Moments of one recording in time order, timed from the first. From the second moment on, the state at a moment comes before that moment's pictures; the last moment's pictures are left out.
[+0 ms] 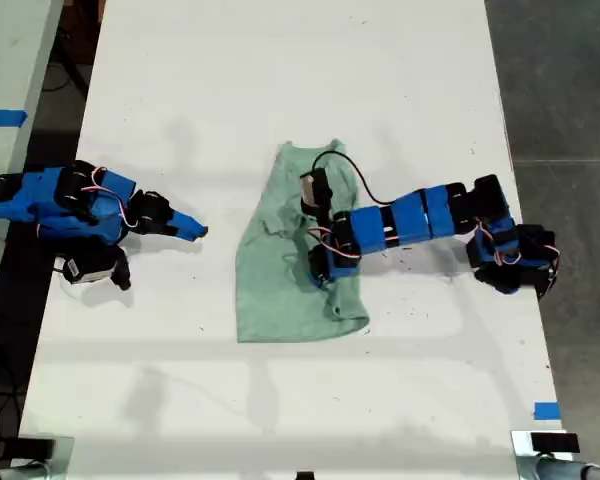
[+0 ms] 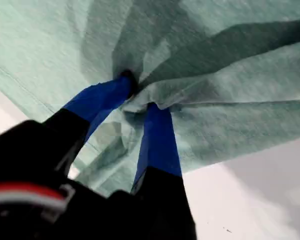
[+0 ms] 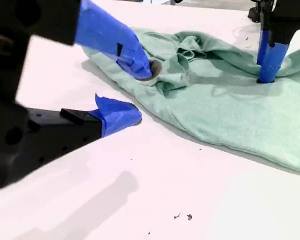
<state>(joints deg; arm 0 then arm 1) -2.9 206.1 184.4 60.0 -1.7 -4.1 64.0 62.0 80.7 -11.5</state>
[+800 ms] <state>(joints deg) -2.9 206.1 184.4 60.0 -1.7 -4.7 91.8 62.0 99.3 -10.8</state>
